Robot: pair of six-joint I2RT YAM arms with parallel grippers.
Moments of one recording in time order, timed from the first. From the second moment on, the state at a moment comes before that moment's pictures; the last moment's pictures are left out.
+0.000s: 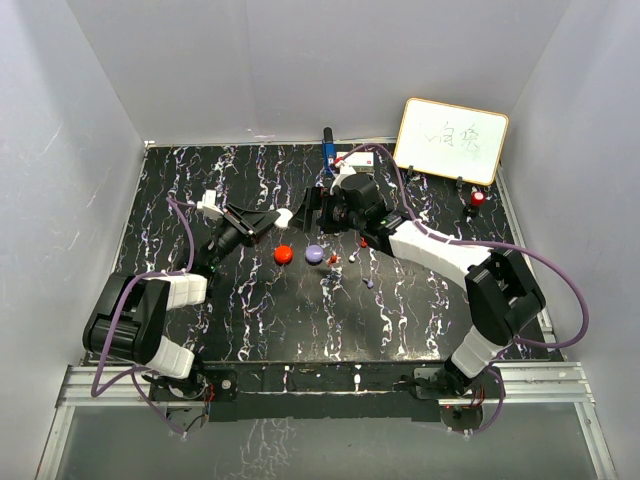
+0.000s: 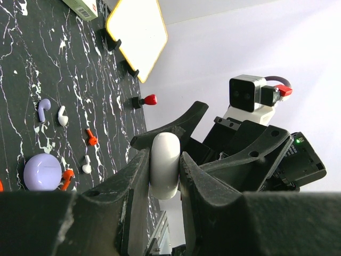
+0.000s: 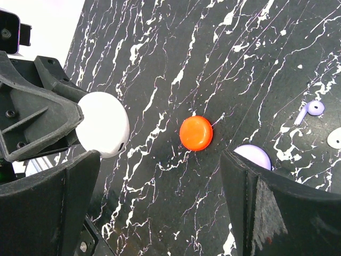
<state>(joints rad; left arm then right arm) -0.23 1.48 0.42 1.09 0.49 -1.34 0.65 1.64 1.14 0.05 -0.22 0.60</state>
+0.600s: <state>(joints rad) -0.22 1.47 0.42 1.06 0.48 -1.34 0.63 1.75 1.18 0.05 -0.22 0.63</state>
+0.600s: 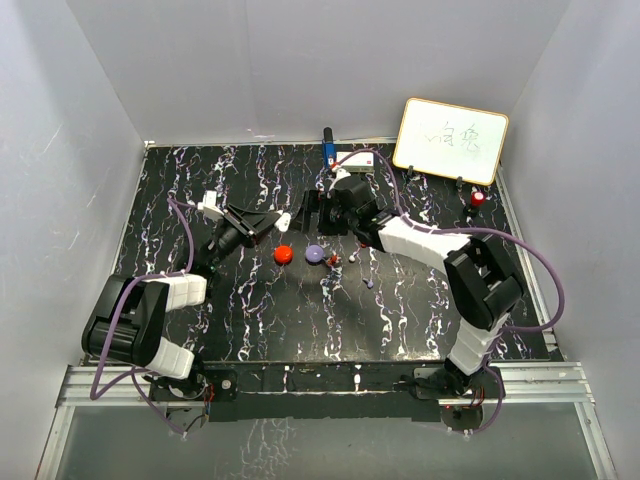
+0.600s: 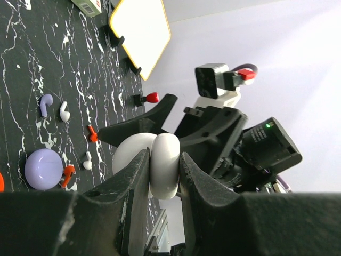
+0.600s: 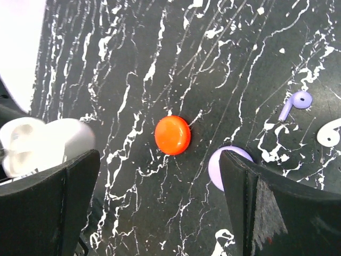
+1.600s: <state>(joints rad) -0.21 1.29 0.38 0.89 0.33 -1.36 0.60 1.72 1.25 -0.30 0.14 0.38</state>
